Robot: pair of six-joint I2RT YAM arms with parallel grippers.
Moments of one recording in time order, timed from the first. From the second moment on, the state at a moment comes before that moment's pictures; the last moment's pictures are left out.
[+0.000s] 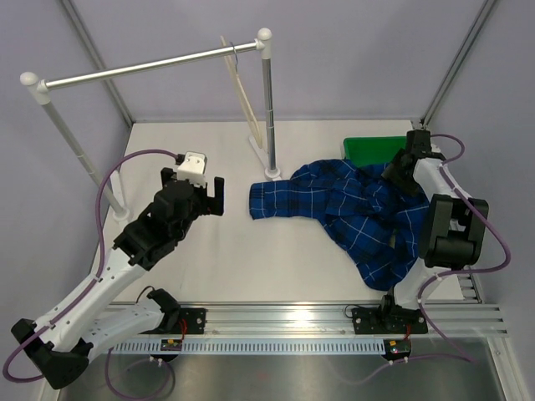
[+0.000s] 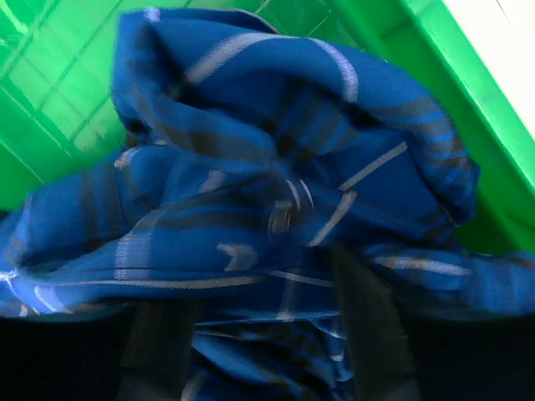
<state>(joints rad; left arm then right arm) -0.68 0.86 0.94 -0.47 -0.47 -0.14 -0.16 1.76 1.29 -0.57 0.17 0.51</state>
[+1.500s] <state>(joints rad) -0.67 0.87 0.92 -0.48 -0.53 -0.12 0.47 1.96 1.31 -0.47 0.21 0.60</state>
